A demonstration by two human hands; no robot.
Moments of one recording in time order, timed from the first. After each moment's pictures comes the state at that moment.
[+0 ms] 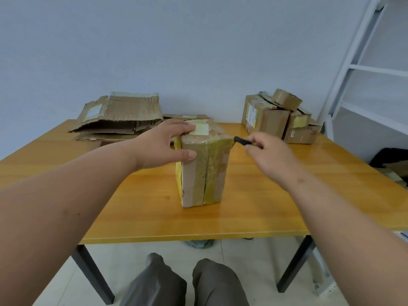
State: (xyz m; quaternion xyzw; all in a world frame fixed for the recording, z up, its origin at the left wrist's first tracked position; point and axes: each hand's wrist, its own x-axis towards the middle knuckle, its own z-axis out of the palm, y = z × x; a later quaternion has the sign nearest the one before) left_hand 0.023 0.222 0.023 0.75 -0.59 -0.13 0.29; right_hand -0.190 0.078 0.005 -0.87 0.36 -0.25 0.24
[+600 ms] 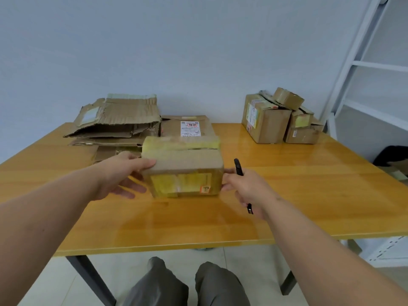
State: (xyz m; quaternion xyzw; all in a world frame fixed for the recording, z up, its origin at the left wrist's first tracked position) left_hand 0.067 0.253 -0.019 0.80 -0.26 -0.34 0.42; right_hand -0.159 0.080 -0.057 -0.70 0.42 -0.17 0.56
